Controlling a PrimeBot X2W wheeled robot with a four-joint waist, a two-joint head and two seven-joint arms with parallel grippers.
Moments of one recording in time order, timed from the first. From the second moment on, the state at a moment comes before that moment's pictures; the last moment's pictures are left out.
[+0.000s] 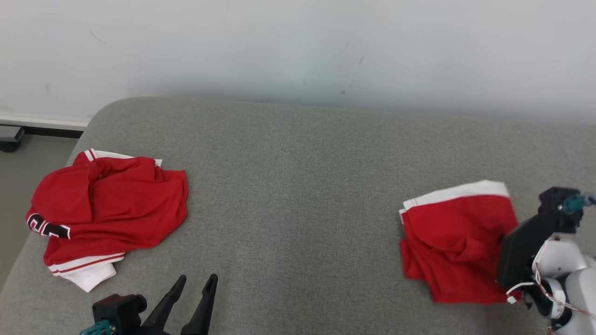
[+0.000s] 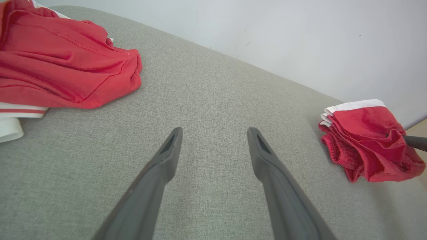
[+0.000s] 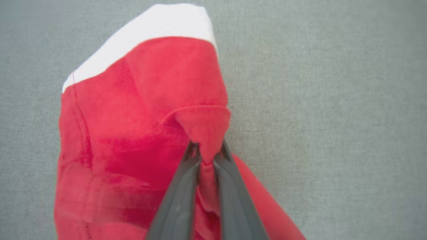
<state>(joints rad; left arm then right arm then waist) -0.02 0.31 -0.47 0.03 -0.65 0.09 -0.01 -0.20 -0.20 -0.07 0.17 0.32 -0.12 0.76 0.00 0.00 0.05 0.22</state>
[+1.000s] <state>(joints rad) -0.01 0.33 -0.46 -0.02 -0.65 0.09 -0.01 -0.28 -0.45 -0.22 0.17 0.24 -0.11 0.85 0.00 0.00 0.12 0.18</state>
